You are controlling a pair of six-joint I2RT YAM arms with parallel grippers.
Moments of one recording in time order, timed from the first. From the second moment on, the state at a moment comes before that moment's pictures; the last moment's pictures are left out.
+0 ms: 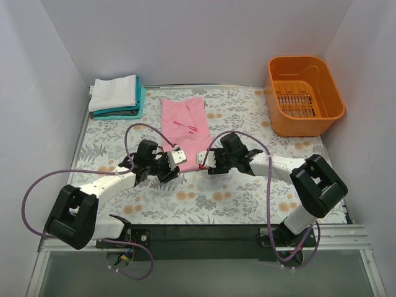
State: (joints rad) left arm -0.43 1.29 0.59 -0.12 0.55 0.58; right arm 0.72 1.59 0.82 -0.05 -0.29 -0.97
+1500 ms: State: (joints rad) left arm -0.49 1.13 0.43 -0.11 0.50 0.74; right arm 0.79 1.51 0.76 -0.19 -0.38 -0.94
